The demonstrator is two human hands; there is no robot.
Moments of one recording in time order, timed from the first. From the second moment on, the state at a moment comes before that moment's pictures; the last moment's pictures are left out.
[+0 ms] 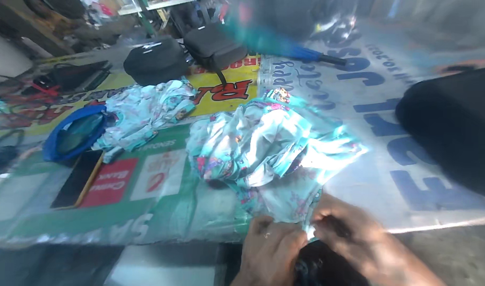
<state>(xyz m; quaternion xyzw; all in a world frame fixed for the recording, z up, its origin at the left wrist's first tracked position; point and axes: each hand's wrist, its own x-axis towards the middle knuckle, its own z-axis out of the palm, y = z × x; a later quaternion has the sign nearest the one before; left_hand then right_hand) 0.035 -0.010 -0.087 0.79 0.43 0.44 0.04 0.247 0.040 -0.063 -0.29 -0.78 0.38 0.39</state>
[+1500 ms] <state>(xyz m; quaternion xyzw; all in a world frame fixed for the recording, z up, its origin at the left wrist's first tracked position) 0.041 -0.019 -0.096 0.77 0.42 0.47 -0.11 0.241 0.013 -0.068 -0.35 -0.87 0.05 0.36</state>
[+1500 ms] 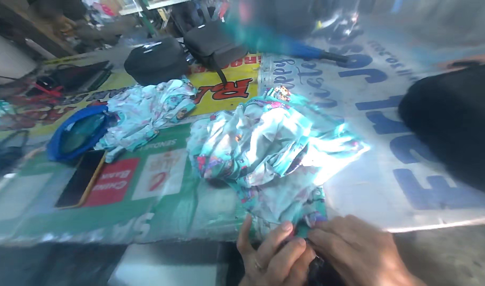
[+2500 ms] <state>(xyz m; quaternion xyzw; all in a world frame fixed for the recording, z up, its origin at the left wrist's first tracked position) 0.033 0.025 -0.031 0.52 0.36 0.57 0.53 0.256 0.046 -0.047 -0.27 -0.70 0.47 0.47</state>
